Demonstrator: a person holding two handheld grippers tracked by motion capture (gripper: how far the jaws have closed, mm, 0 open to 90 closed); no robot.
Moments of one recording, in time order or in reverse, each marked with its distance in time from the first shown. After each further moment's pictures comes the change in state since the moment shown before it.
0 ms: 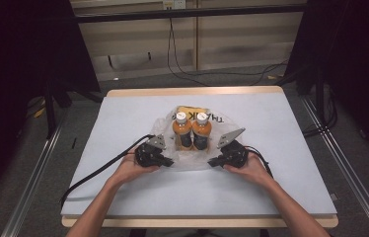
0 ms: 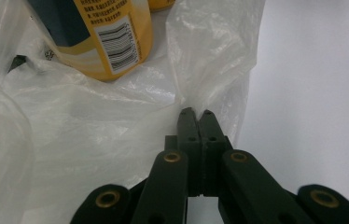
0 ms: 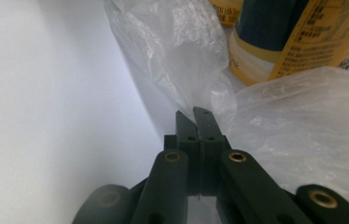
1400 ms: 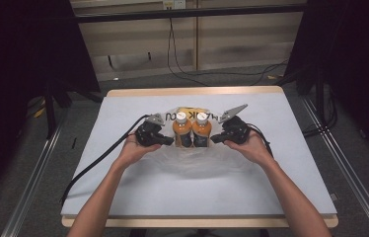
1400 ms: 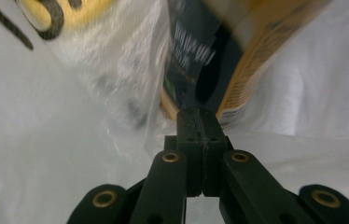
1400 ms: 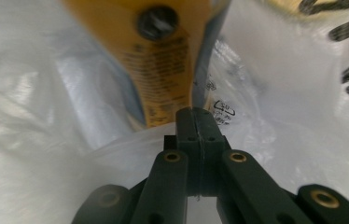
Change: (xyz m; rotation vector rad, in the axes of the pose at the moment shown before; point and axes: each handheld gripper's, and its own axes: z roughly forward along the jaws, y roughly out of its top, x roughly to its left) left arm 0.050 0.026 -0.005 -0.060 0.089 -0.117; right arm -0.045 0.044 -0.019 0.011 -0.128 0.032
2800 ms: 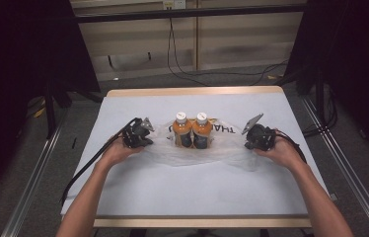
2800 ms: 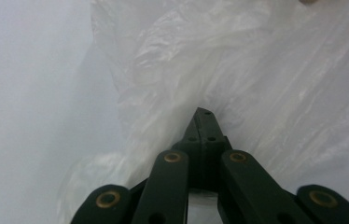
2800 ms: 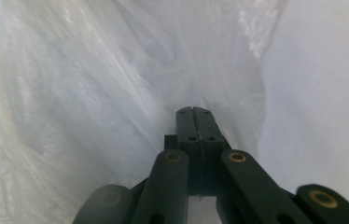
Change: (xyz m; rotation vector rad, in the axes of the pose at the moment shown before) left arm 0.016 -0.031 -0.022 0.278 0.199 0.072; right arm -0.026 -0.063 -0.038 0.331 -0.236 -0.068
